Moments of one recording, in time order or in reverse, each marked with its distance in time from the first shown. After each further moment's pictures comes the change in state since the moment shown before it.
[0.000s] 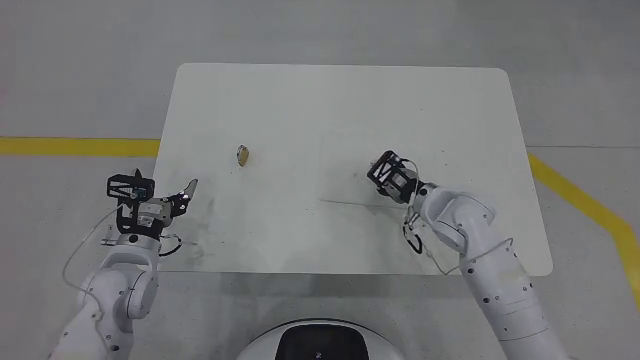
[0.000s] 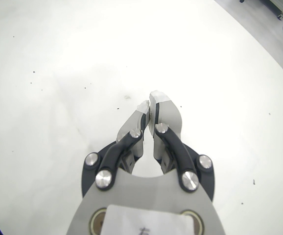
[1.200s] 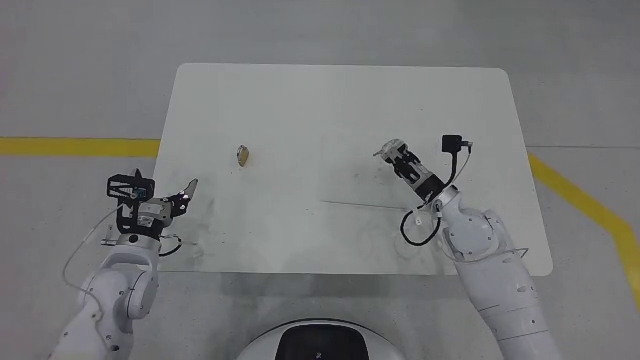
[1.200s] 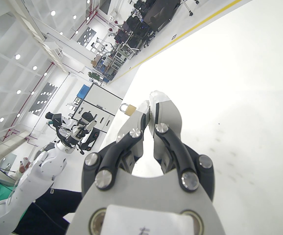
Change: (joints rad) left arm 0.000 0.000 0.000 -0.001 -0.001 -0.001 0.001; right arm -0.015 -0.038 0.081 0.186 1.146 0.019 -0.038
